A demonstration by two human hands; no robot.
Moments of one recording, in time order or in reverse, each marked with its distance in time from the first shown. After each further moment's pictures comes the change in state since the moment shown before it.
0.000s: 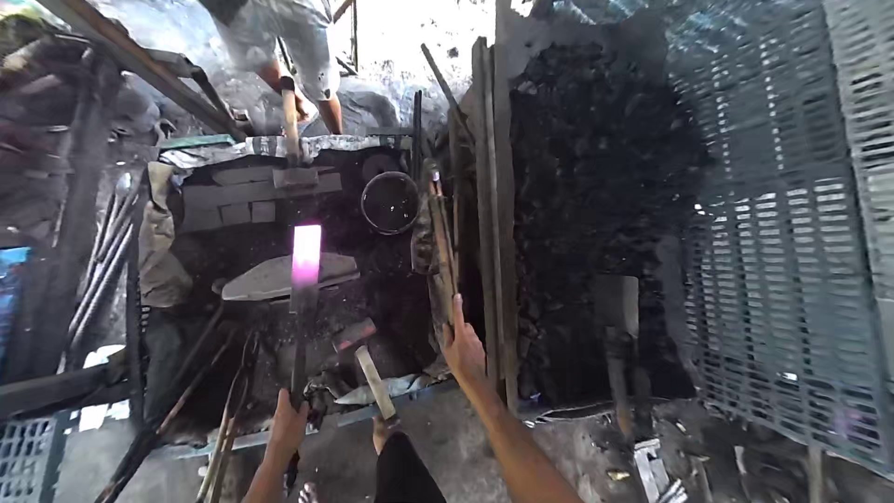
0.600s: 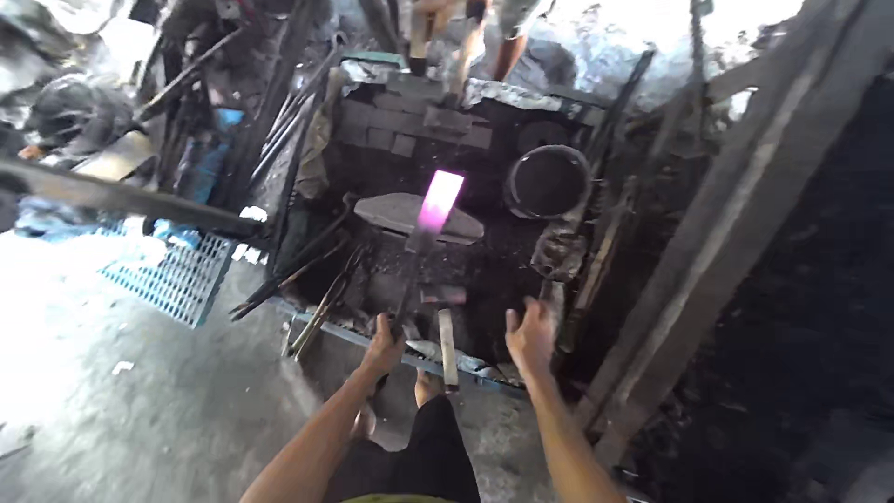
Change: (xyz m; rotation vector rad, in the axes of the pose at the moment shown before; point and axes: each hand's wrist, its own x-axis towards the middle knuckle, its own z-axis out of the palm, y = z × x) left_hand -0.023 0.008 0.001 -0.242 -0.074 0.051; right_hand 0.019 -0.060 0.071 -0.017 -0.033 -0.364
